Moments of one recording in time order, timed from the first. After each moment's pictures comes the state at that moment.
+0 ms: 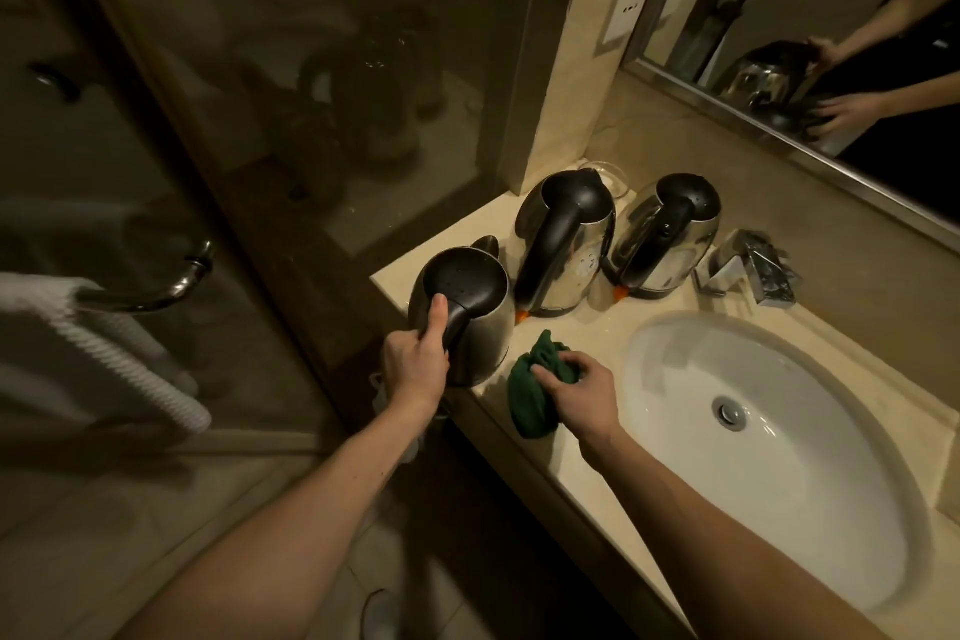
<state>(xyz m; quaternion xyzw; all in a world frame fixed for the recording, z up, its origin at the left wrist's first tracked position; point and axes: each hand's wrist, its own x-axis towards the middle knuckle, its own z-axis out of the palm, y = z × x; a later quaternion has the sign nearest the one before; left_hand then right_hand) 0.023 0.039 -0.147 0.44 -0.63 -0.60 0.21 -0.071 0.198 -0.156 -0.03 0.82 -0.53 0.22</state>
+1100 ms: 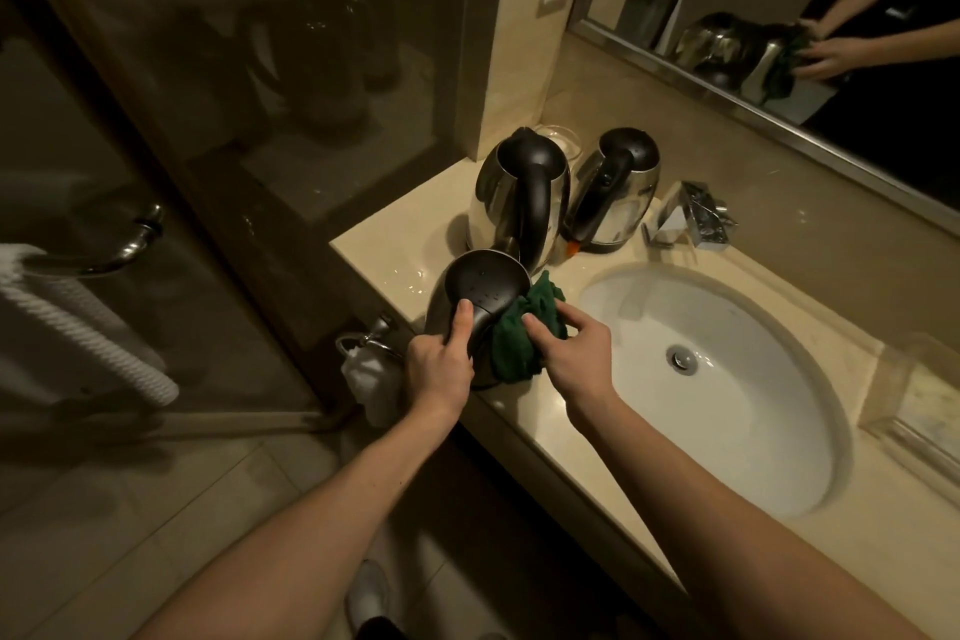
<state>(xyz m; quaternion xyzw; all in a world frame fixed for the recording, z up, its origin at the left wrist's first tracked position) 0.032 0.135 -0.157 0.41 -0.63 -0.64 0.18 -0.051 0.250 -0.117 -0.06 0.77 -0.61 0.15</state>
